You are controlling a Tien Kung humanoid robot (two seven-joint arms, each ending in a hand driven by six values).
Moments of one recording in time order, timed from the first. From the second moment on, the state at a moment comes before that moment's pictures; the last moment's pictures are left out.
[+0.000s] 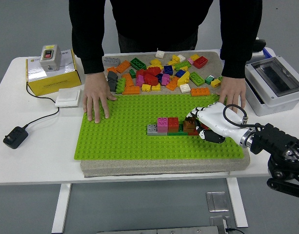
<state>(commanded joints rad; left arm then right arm) -0.03 0.19 -1.15 -0.18 1.27 0.03 0.42 0.76 -0.62 0.14 1.48 -1.90 -0.34 -0.20</state>
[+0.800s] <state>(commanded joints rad) -0.04 0.19 -1.16 -0.18 1.27 0.03 0.41 0.75 -0.64 0.16 1.47 -1.89 -0.34 -0.19</state>
